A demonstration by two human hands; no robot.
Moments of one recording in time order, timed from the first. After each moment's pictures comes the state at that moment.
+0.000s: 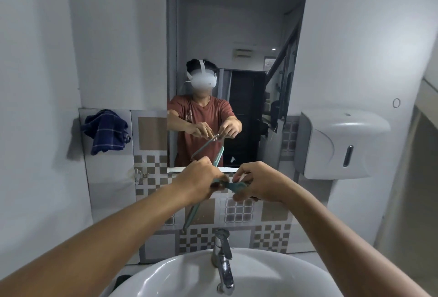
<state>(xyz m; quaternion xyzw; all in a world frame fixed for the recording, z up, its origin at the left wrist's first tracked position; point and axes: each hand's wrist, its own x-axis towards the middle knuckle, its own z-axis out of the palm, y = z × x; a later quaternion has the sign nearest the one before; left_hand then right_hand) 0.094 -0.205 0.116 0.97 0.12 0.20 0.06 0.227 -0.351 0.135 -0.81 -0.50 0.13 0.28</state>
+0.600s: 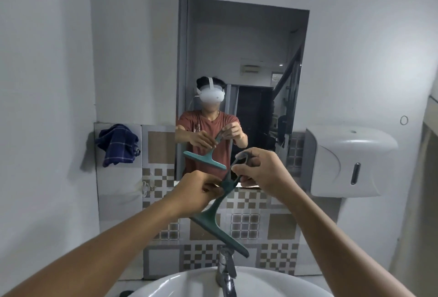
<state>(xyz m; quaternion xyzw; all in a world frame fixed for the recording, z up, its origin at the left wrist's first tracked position) 0.066 -0.207 0.127 0.91 0.14 0.25 0.31 0.213 -0.346 0.168 -0.66 -0.50 0.08 0.55</state>
